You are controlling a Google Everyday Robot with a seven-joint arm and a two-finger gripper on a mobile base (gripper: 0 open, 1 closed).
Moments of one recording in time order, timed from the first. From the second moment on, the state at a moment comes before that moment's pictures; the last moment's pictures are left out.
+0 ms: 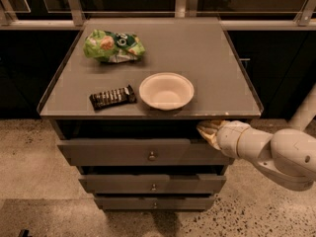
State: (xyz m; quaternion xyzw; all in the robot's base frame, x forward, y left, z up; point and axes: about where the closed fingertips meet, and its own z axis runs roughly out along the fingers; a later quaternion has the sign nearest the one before) arm 0.555 -0.164 0.725 -0.39 0.75 0.07 0.53
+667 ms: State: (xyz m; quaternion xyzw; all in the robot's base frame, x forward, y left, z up) arm 0.554 -0.161 0.699 -0.36 0.77 0.07 0.53
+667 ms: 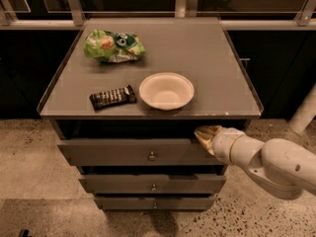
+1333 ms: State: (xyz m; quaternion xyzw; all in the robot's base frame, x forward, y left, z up) arm 0.593 -0.156 0.688 -0.37 0.77 0.05 0.52
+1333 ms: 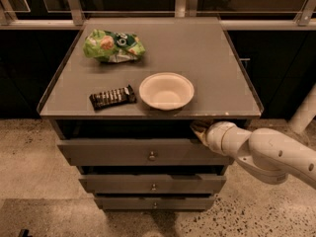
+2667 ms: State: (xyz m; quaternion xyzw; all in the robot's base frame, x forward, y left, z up) arm 0.578 -0.160 0.676 -0.38 0.79 0.06 0.48
